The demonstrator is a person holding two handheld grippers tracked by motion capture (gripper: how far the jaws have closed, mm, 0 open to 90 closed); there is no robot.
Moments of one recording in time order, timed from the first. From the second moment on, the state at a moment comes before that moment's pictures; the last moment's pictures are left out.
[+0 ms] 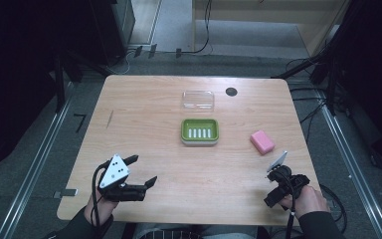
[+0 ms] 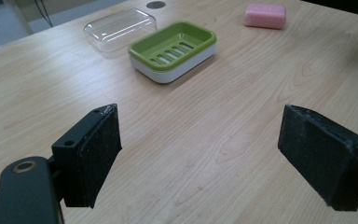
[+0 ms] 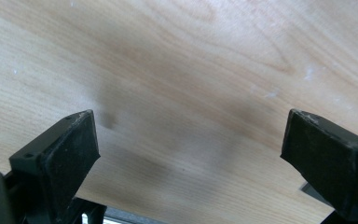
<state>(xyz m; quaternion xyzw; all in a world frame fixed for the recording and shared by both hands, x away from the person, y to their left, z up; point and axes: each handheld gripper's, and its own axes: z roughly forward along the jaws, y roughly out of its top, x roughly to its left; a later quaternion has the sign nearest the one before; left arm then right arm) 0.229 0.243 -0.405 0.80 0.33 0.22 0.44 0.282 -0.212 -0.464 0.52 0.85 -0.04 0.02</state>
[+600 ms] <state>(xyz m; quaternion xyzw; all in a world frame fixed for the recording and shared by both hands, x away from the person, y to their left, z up) 0.226 0.247 -0.405 0.80 0.34 0.22 0.44 0.305 -0.206 -0.458 0.51 0.86 -0.02 0.03</state>
